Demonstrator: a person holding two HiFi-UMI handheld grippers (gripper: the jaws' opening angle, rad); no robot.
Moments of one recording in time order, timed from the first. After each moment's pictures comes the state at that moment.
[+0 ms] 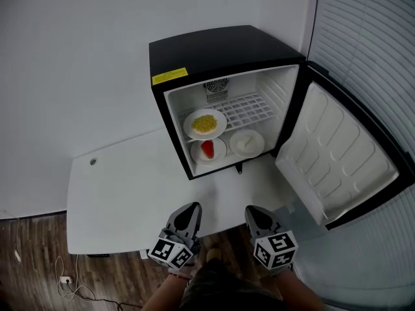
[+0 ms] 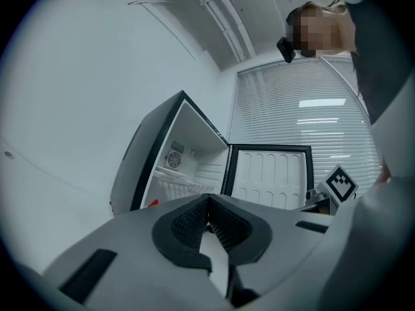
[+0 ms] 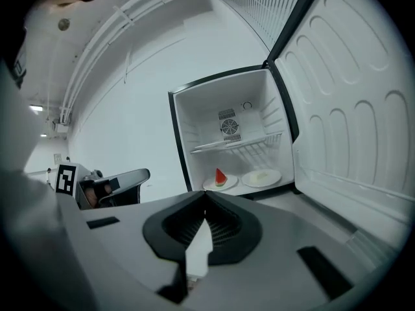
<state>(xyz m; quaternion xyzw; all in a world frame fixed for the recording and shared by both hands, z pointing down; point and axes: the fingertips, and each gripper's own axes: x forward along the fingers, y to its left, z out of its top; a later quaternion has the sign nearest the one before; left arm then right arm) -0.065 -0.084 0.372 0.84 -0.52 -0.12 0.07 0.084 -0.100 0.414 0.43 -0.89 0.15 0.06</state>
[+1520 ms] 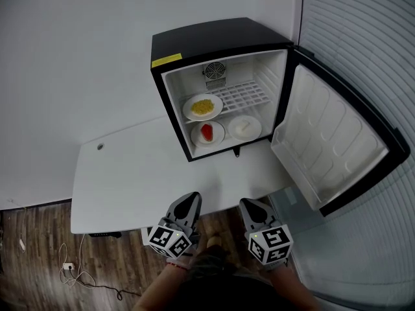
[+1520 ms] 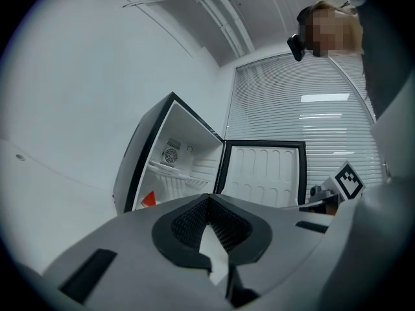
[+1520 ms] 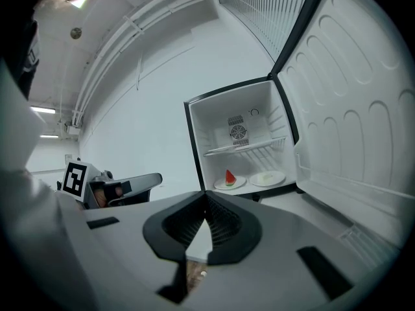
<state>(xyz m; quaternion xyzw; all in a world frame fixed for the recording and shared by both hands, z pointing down) -0.033 -0.039 0.379 0.84 -0.53 -0.11 0.08 0.100 -0.046 0.406 0.39 -0.91 0.13 0.04</state>
